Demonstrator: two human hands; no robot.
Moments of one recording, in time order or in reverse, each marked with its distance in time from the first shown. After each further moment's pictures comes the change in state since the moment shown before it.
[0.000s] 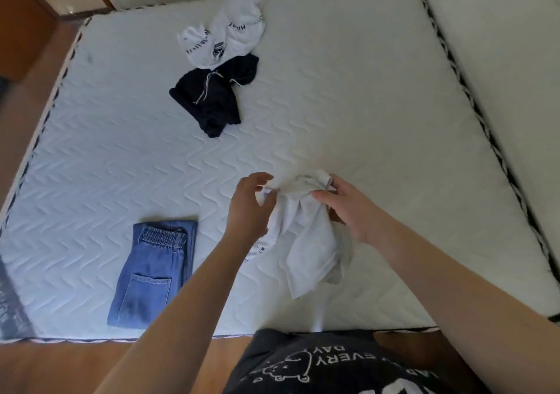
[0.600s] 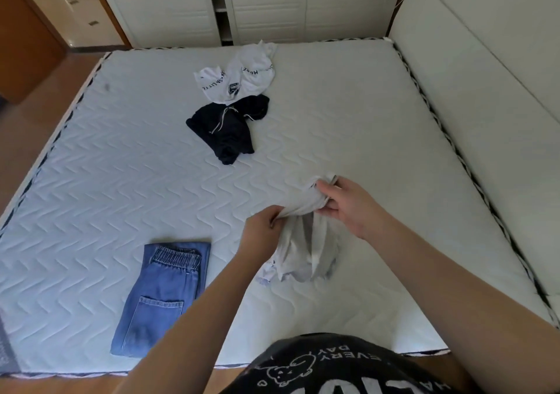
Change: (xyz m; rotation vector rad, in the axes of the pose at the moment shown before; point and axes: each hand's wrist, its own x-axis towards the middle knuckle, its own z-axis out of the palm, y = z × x) left_hand -0.020 -0.030 -0.077 0.012 -0.163 0.014; right_hand -0.005 -0.042 0.099 0.112 0.123 -0.097
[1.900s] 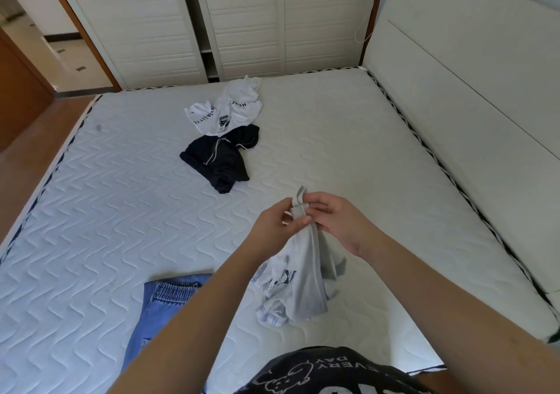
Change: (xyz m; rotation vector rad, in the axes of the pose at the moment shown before) left_hand 0.025 0.034 -0.040 -0.203 -0.232 0.254; right_hand -0.018 -0.005 0.033 -0.188 -0.091 -0.217
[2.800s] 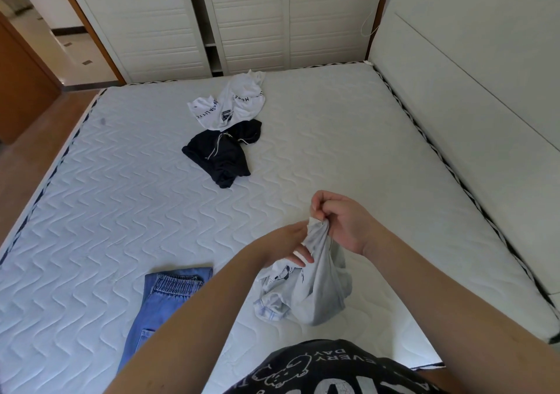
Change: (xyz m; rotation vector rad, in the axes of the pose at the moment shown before) left_hand 0.001 -0.005 0.030 -0.138 -0.431 -0.411; right_hand -0.004 -0.002 -0.016 0.327 -0.107 0.107
